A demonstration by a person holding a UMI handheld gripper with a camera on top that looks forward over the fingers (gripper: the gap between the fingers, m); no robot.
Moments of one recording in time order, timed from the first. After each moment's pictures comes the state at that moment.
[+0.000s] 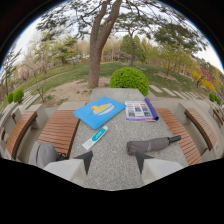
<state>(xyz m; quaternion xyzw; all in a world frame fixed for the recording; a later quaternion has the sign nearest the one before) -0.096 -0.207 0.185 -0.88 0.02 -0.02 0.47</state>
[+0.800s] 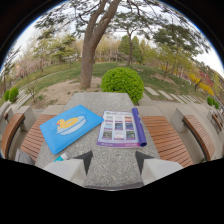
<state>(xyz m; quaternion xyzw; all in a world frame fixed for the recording) 0.064 -0.009 0.166 -0.88 0.02 -0.04 0.48</state>
